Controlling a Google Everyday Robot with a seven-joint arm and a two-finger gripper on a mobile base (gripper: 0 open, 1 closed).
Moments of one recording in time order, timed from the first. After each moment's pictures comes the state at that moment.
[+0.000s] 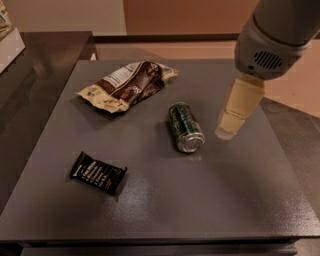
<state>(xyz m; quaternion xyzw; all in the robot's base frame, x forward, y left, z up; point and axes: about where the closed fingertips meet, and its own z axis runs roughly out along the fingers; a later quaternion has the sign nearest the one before) 0.461 -0.146 0.973 -0.56 0.81 -0.03 0.16</state>
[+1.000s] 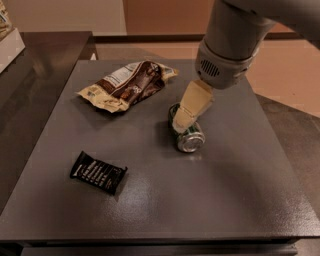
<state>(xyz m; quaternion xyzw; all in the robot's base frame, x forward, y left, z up) 0.490 -0.112 0.931 -0.38 0.92 -0.03 0.12</state>
